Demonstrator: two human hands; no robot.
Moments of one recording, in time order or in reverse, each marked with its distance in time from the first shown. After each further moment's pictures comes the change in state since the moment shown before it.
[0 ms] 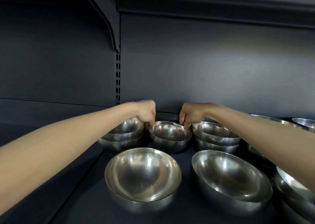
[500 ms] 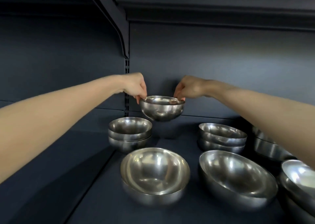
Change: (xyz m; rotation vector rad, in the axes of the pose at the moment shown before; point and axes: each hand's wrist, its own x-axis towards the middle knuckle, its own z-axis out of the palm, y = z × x) left_hand -0.041 -0.020 -0.078 -0.089 0.231 -0.044; right_hand -0.006 -0.035 -0.059 0.173 0.331 -0.053
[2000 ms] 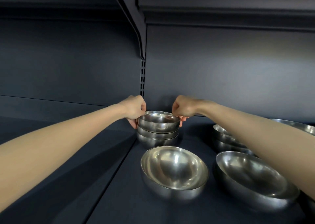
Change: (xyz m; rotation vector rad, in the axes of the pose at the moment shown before) left_hand -0.050 -0.040 0.041 -0.114 0.010 -0.192; right_hand 0.002 -0.036 0.056 0.013 -0.213 0.015
